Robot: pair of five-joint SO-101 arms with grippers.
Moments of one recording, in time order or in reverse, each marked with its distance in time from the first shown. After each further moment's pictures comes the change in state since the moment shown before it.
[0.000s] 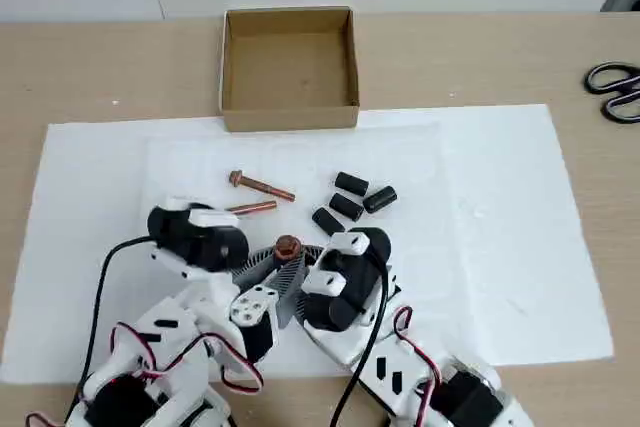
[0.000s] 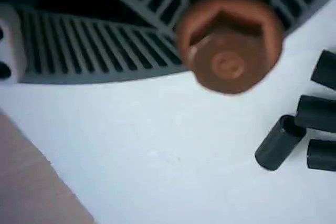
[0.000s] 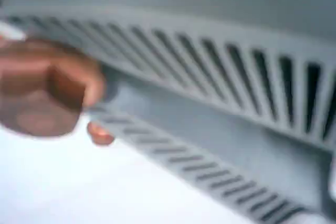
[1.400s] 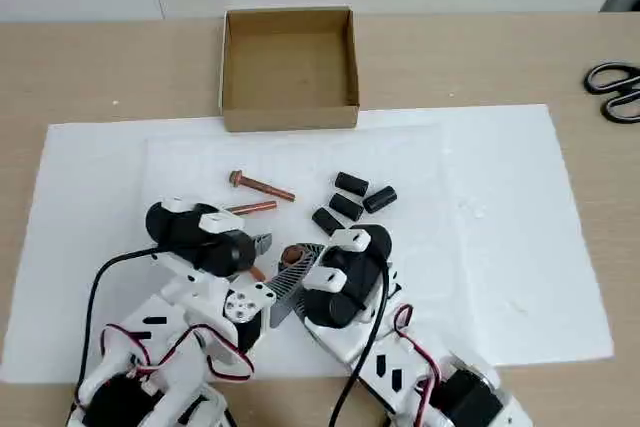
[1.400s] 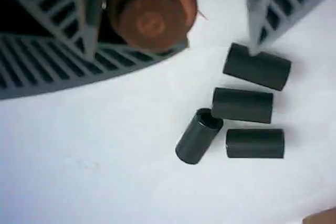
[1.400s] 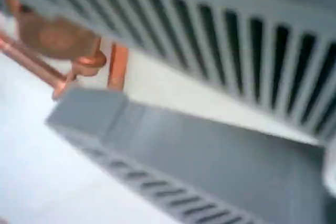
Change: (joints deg) left arm -8.9 0.1 -1.0 0.9 -12.3; right arm 0.3 0.1 0.1 -0.1 0.0
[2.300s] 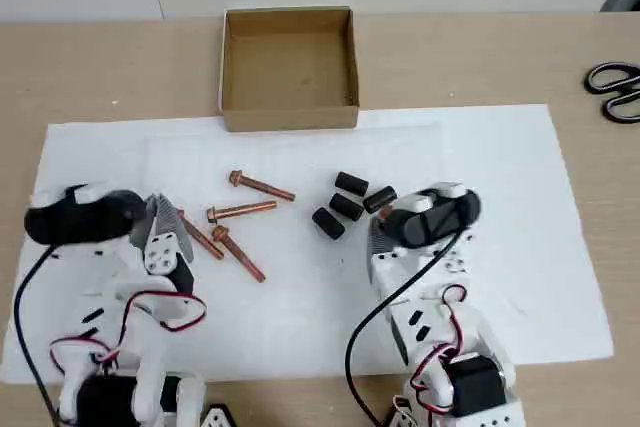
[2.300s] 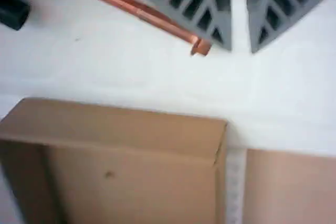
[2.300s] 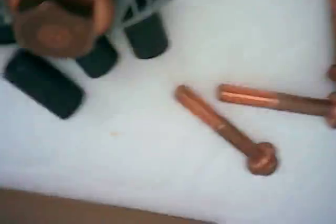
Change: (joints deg) left arm -33.1 2.1 0.5 -5.5 0.9; right arm 30.3 0.0 5.5 3.0 -5.9
